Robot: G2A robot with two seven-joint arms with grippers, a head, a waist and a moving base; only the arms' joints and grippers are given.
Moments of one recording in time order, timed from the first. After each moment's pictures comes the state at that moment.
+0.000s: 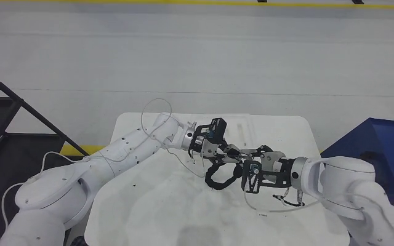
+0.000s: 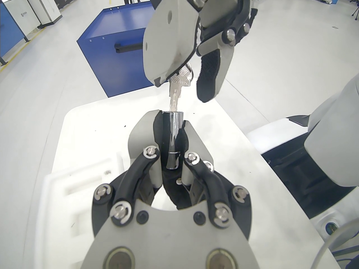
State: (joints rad) left arm 0.40 -1.10 -0.17 -1.17 1.04 -1.01 0.48; right arm -1.25 -0.86 1.23 -2.26 -1.16 -0.85 0.79
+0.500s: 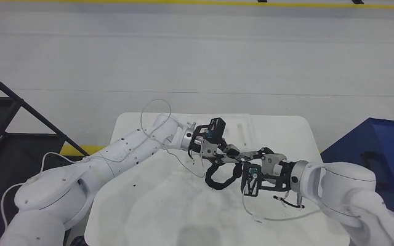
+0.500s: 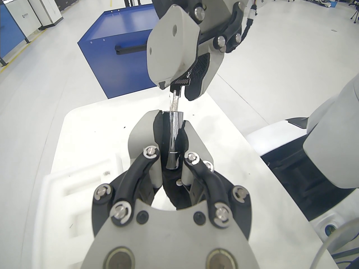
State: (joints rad) left arm 0.41 -1.09 -0.17 -1.17 1.04 -1.01 0.49; right arm -1.30 -0.85 1.24 -2.29 -1.25 -0.83 0.75
